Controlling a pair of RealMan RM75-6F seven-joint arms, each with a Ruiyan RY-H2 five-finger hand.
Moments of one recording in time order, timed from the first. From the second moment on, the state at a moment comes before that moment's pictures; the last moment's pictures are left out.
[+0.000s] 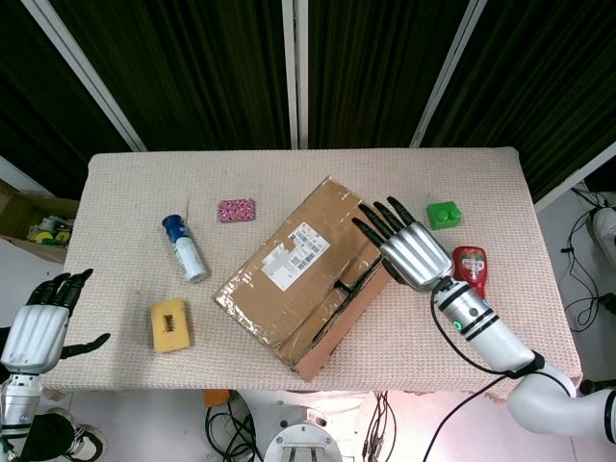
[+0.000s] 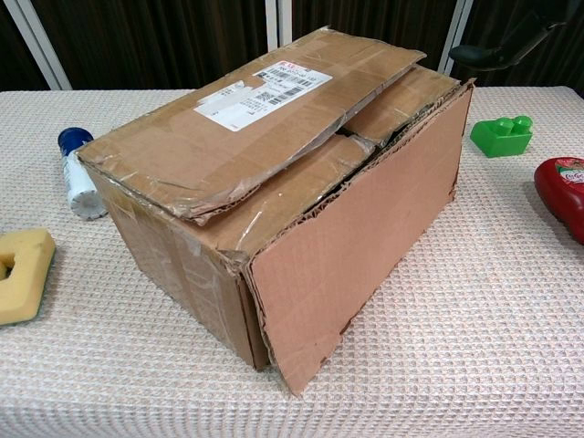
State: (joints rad) left arm -0.08 -1.12 0.00 -1.65 1.55 1.51 0.17; right arm 0.70 -1.06 0.29 -1.97 -1.22 0.88 -0.63
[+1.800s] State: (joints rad) left arm -0.06 -1.12 -0.01 -1.60 1.55 1.53 0.11; right arm 0.97 -1.51 0.34 -1.72 -1.14 1.09 -0.79
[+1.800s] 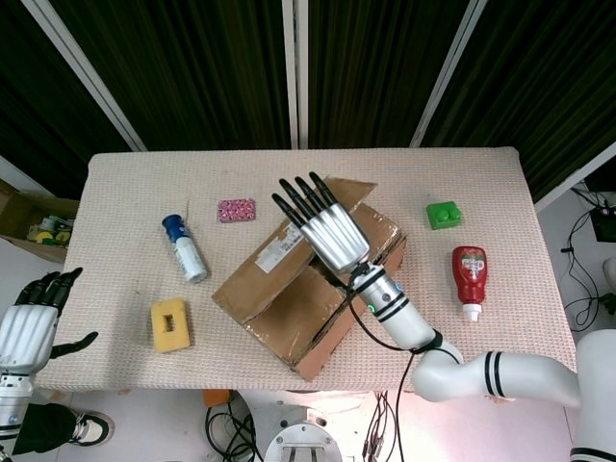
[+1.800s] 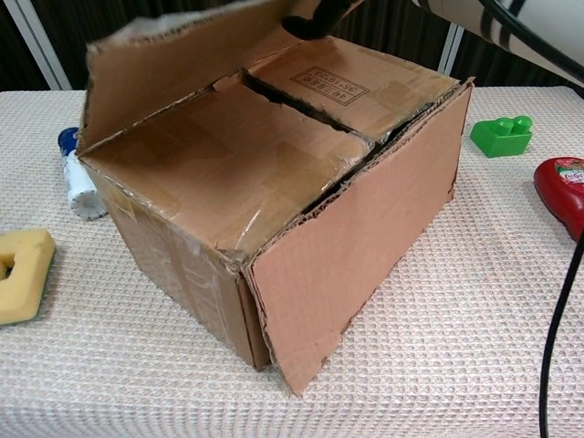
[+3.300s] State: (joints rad) left arm -0.12 -0.97 -0.04 -1.74 1.65 1.53 0.12; right arm 0.80 -1.19 0.20 -1.71 -1.44 1.30 -0.42
